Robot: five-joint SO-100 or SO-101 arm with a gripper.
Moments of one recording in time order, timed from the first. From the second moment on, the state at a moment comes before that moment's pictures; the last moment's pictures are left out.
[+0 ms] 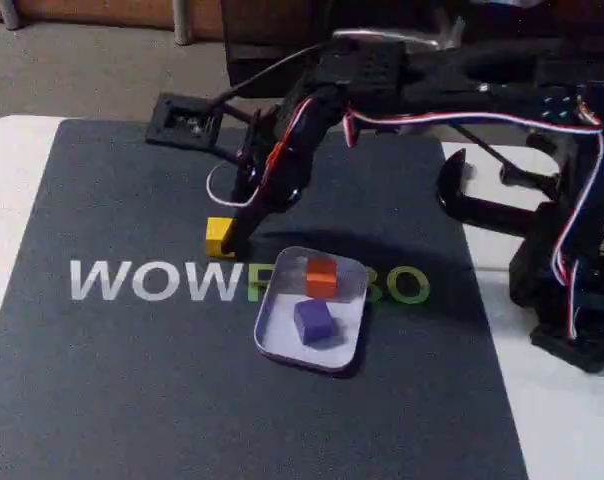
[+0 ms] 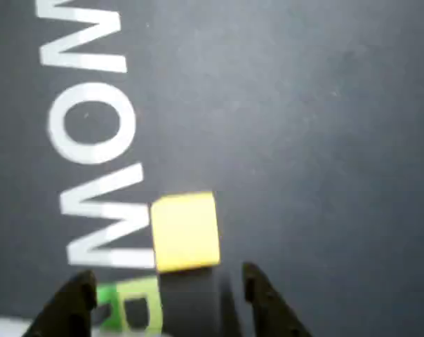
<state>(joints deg) 25.4 72.9 92.5 45.1 -104.9</state>
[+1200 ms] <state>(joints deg) 25.4 66.2 86.2 44.7 -104.9</state>
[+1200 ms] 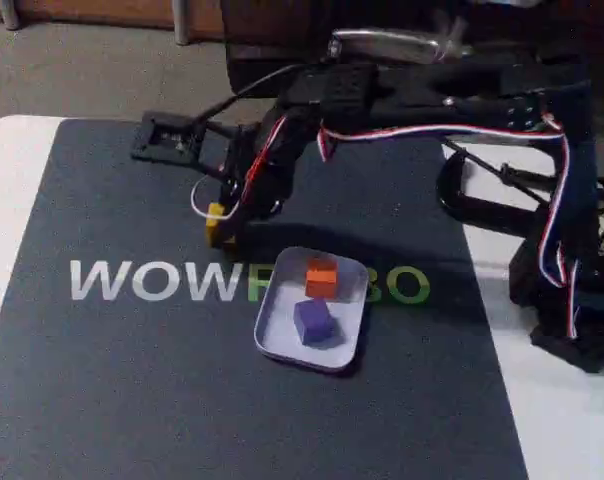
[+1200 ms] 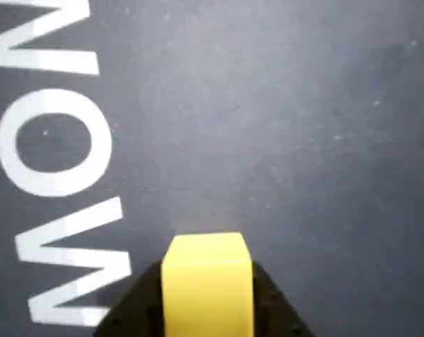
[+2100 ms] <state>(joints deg) 14.9 115.0 128.9 45.6 -121.0</state>
